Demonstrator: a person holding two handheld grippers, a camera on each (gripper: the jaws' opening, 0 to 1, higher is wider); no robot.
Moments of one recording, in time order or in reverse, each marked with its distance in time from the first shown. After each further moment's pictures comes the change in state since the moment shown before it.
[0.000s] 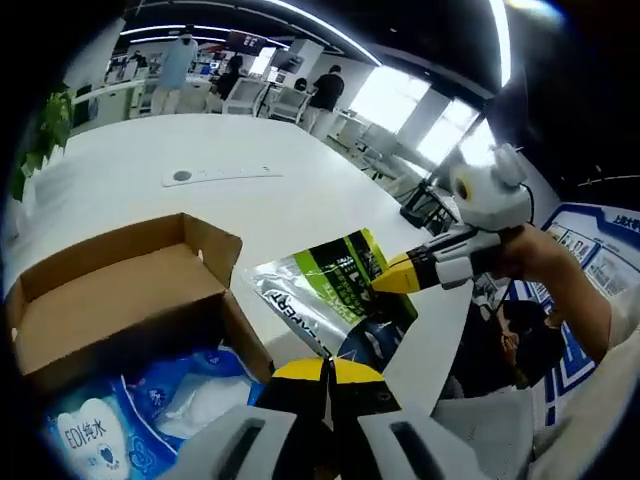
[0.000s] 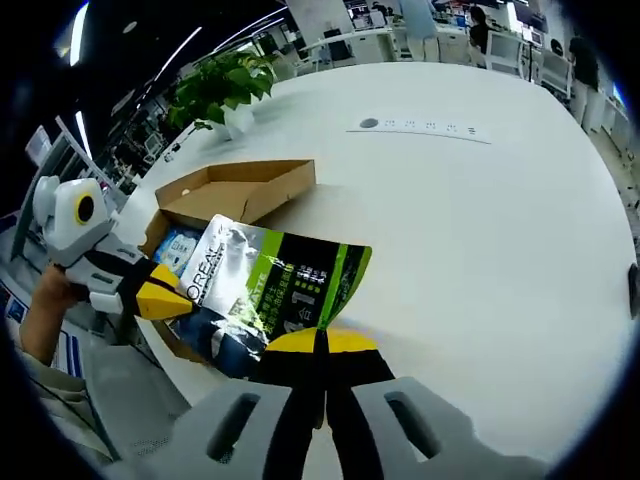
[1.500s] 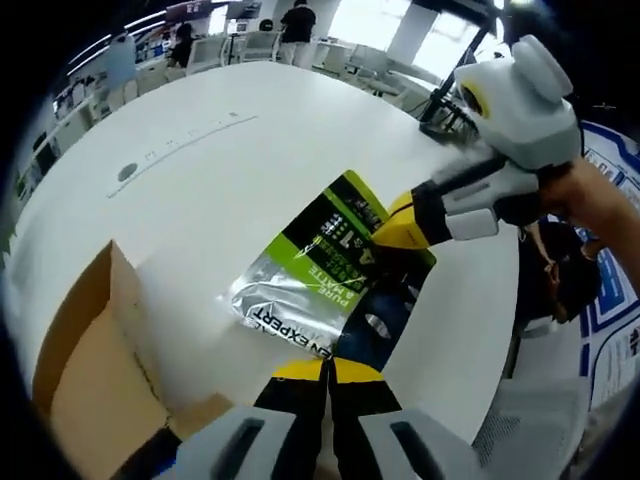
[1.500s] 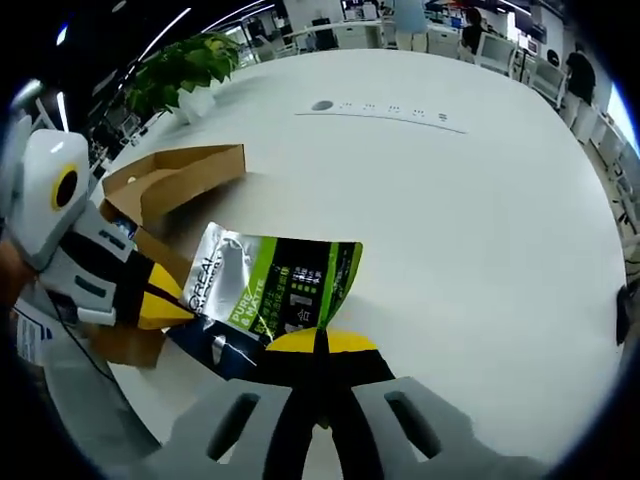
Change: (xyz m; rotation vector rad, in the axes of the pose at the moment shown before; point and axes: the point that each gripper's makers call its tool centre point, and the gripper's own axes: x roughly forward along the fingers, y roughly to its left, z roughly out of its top) left arm 0.093 0.025 -0.002 0.228 0.358 0.120; right arm 0.043 -0.074 0.007 -0.037 0.045 -0.109
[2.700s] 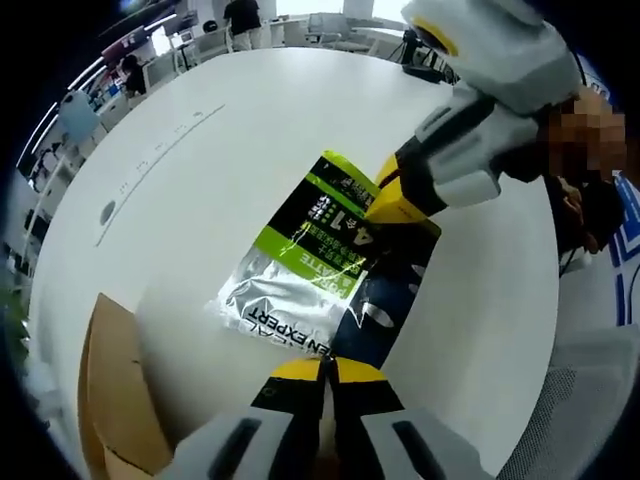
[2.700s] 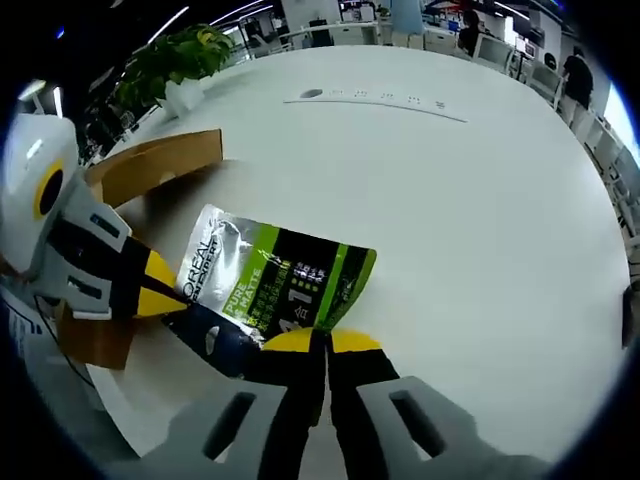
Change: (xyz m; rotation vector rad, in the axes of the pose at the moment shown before) left arm 0.028 0.021 -0.007 0.221 0.124 0.114; right arm 0.032 -0.015 -0.011 -0.029 -0.005 -0.037
